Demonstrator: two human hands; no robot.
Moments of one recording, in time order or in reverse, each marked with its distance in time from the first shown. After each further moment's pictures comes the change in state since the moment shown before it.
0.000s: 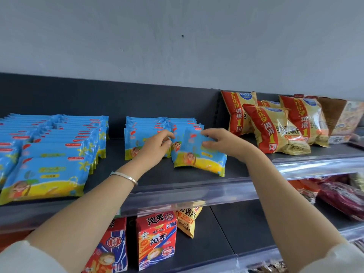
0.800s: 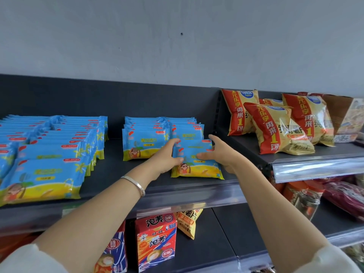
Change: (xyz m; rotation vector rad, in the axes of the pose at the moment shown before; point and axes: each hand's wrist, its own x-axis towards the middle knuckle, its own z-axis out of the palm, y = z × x) left_hand -0.002 0.009 0.030 -0.183 -0.249 -0.232; right_hand 0.006 0.024 0.032 0.559 0.066 0.329
